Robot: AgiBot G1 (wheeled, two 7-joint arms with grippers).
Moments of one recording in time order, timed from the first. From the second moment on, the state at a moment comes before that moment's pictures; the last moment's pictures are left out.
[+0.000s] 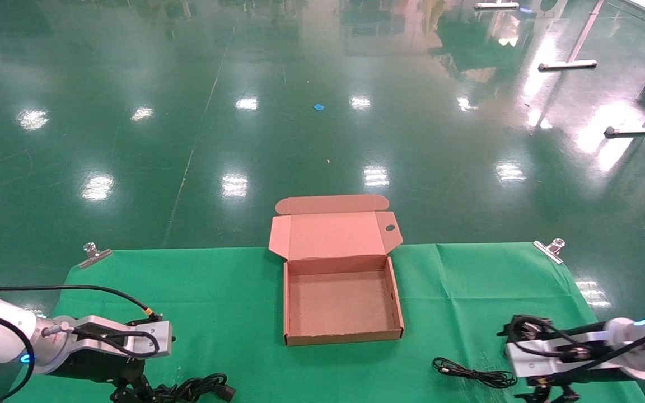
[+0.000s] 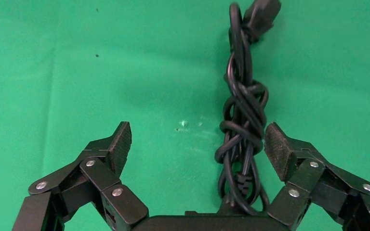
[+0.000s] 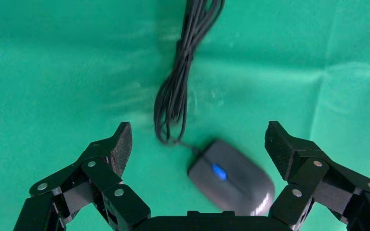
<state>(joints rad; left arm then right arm) -1.58 1.05 0.87 -0.18 1.63 1.20 0.39 1.57 -1.01 -0.80 0.17 -1.68 -1.14 -0.74</state>
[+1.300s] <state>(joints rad) -1.58 1.11 0.89 -0.05 1.66 1.19 0.50 1.56 -1.11 -0.80 0.02 -1.68 -1.03 -0.82</state>
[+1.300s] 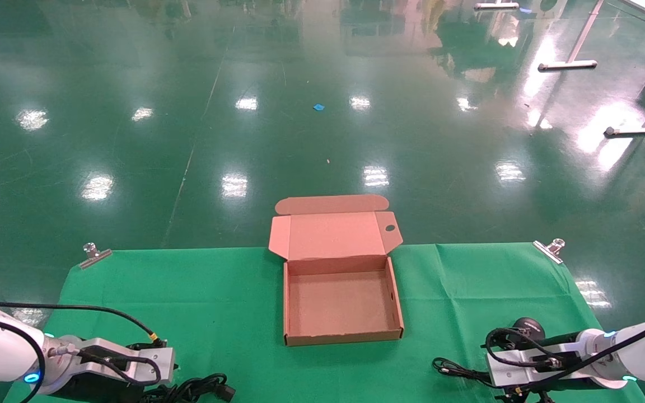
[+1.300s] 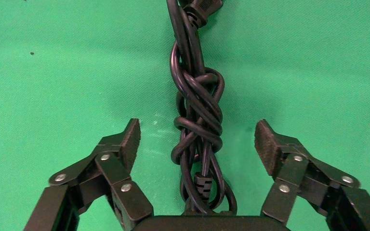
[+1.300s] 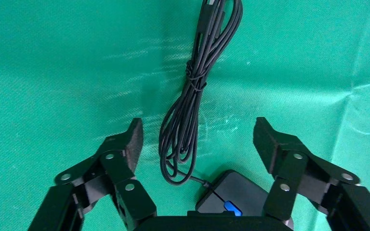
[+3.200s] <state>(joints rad) -1.84 0.99 0.60 -0.01 1.25 1.57 0.25 1.85 -1.05 -0.68 0.12 -1.50 -1.26 -0.68</state>
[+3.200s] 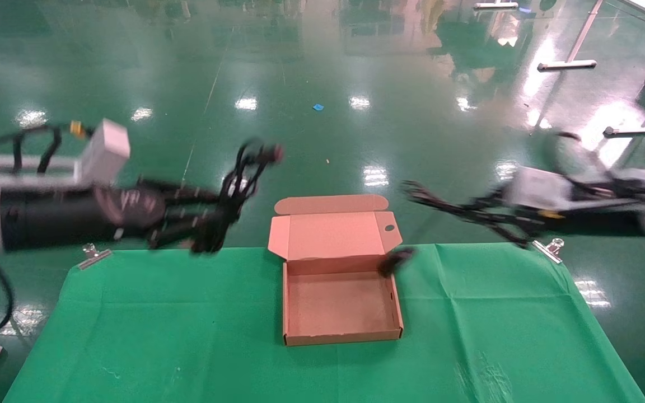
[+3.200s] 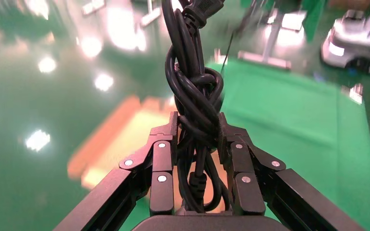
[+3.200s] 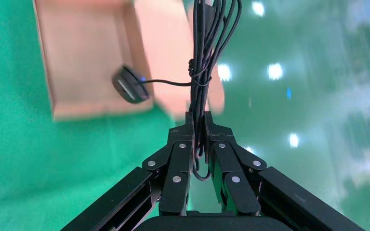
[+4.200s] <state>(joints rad) -1.78 0.95 0.58 -0.27 1.15 1.57 0.17 1.63 -1.36 -0.75 0.12 -1.56 -0.91 -0.51</state>
